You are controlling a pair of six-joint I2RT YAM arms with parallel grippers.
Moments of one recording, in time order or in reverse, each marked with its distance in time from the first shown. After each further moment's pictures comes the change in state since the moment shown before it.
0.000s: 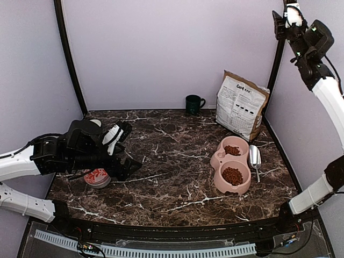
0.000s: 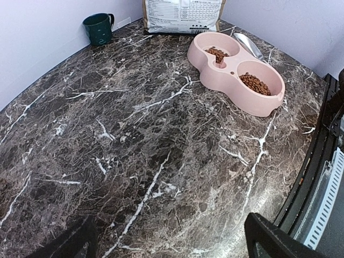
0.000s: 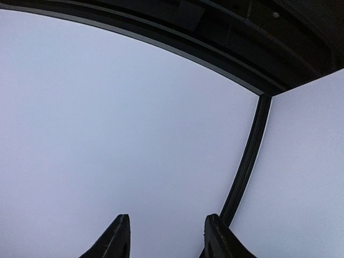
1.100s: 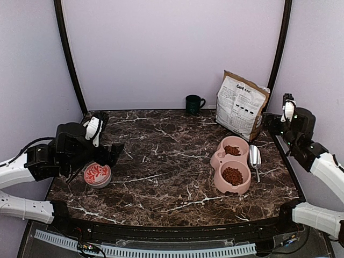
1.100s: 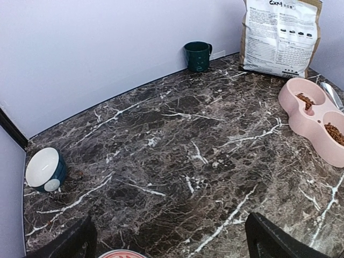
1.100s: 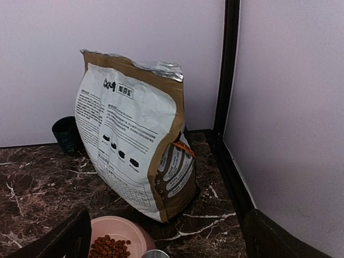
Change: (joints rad) left arm 0.070 -0.134 -0.108 0.108 -0.359 0.017; right arm 0.028 -0.614 -1.140 -0.193 0.206 0.576
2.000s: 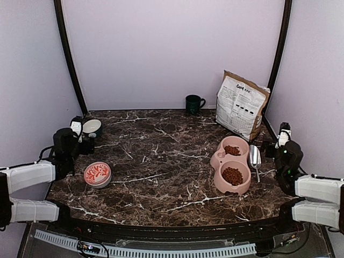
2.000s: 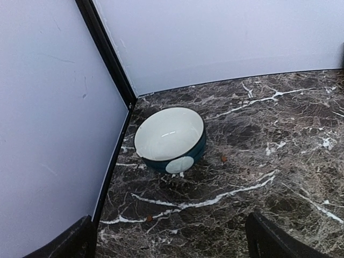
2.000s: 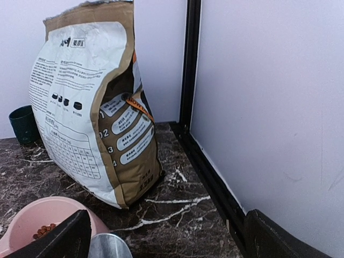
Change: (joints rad) left arm 0.772 0.190 -0.395 0.758 0.172 0.298; right arm -0.018 0.130 -0.494 0.725 0.163 -0.079
